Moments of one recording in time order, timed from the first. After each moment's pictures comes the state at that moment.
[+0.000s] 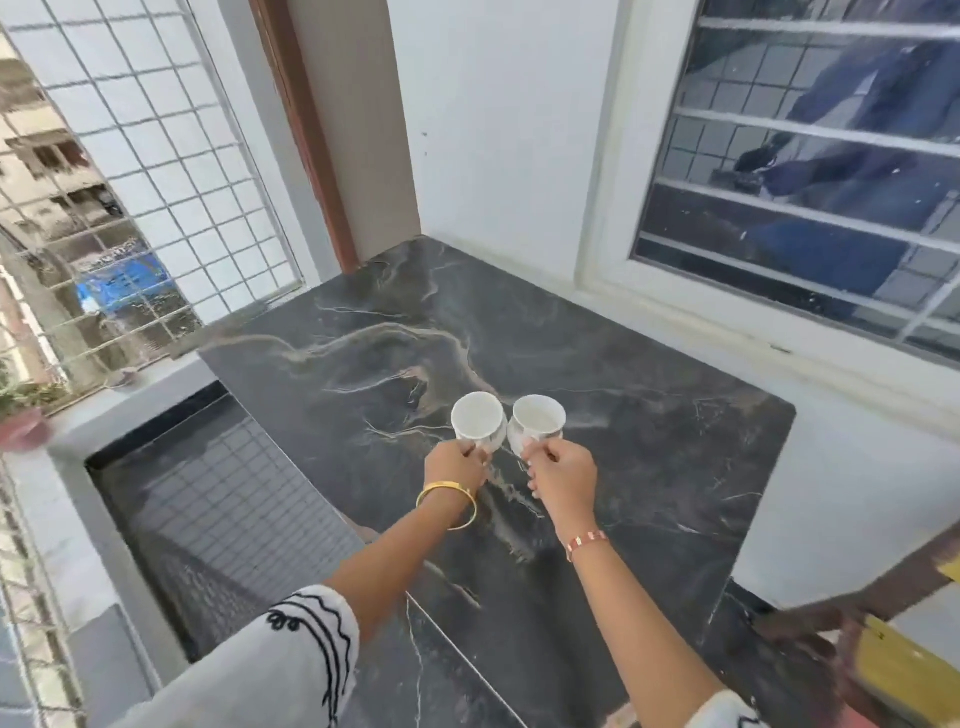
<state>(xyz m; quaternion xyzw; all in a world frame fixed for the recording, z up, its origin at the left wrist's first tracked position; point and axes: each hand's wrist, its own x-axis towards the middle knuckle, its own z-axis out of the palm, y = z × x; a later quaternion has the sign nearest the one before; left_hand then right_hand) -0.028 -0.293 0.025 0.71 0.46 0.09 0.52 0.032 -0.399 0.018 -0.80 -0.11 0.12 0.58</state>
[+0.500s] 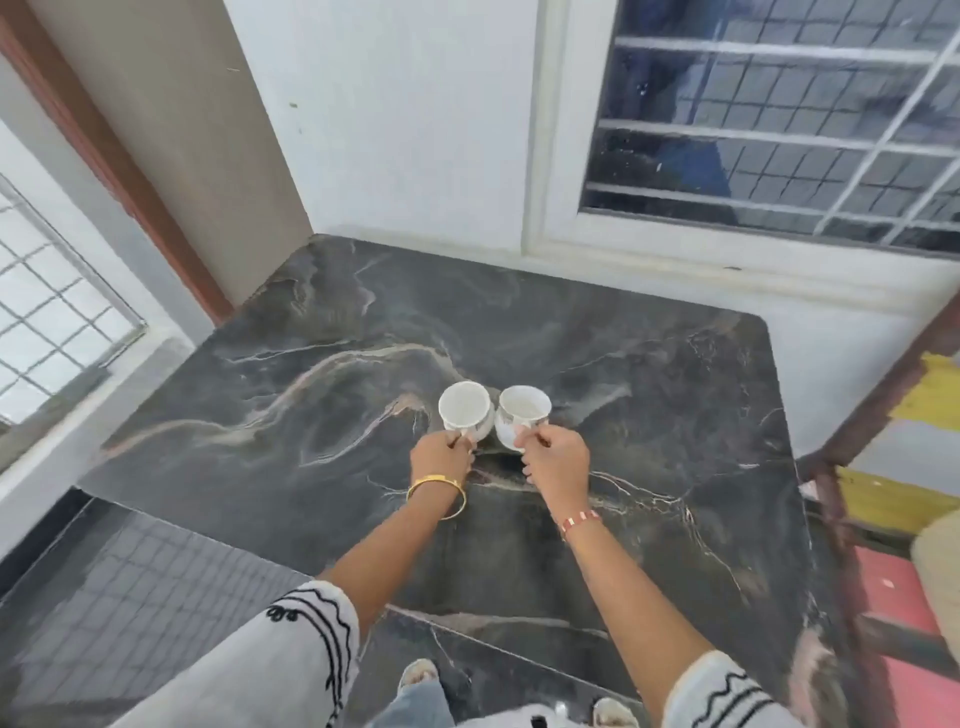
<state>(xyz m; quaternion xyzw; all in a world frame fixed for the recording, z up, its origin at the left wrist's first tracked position) 0.004 -0.142 -0.014 0.77 0.33 0.00 0.55 0.024 -0.271 -0.007 -0.82 0.06 0.05 0.57</state>
